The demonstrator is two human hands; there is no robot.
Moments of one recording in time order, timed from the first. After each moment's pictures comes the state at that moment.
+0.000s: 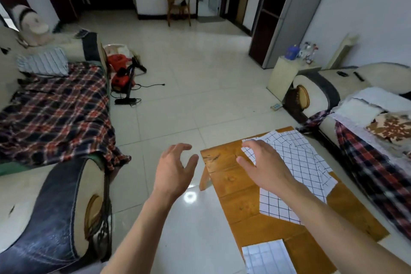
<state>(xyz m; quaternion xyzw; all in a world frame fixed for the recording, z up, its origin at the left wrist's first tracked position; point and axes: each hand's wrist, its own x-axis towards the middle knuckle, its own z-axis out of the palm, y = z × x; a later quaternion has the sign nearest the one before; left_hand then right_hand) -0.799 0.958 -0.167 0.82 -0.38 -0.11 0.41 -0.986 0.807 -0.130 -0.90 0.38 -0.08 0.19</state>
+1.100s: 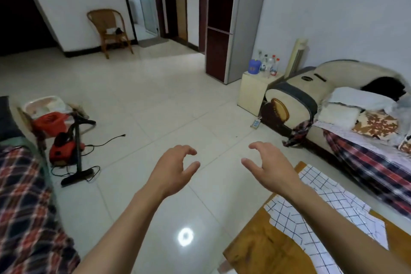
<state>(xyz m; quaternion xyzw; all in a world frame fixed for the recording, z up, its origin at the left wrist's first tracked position) -0.424 0.593 -0.135 0.69 -0.65 -0.17 0.27 -0.691 0.517 -0.117 -0.81 0.55 -0.14 0.15</state>
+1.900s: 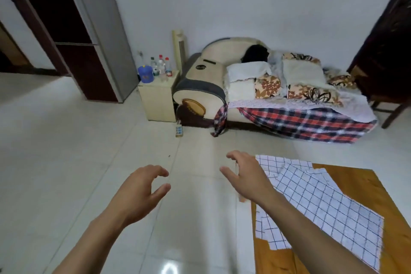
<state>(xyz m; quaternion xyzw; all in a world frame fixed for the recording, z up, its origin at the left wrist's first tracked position) -0.393 0.224 -0.139 0.46 -0.86 -0.21 0.11 -0.674 0.304 -0.157 -0.57 0.76 -0.26 0.18</state>
